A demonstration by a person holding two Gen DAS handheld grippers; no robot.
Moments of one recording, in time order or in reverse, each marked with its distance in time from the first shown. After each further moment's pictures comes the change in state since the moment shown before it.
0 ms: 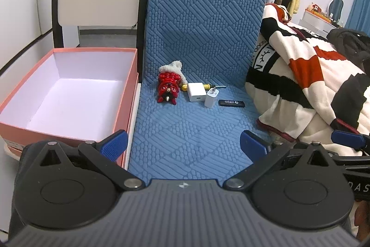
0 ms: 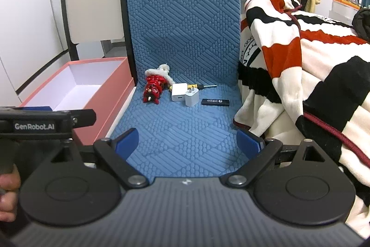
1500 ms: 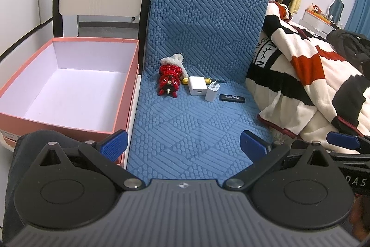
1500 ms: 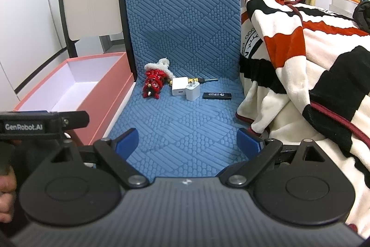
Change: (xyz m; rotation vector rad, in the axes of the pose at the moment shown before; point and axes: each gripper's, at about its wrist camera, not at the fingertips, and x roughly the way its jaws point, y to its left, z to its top) left arm 0.005 0.012 -0.009 -0.028 0.015 -0.019; right arm 0.009 0.004 -0.006 0.022 0.010 0.012
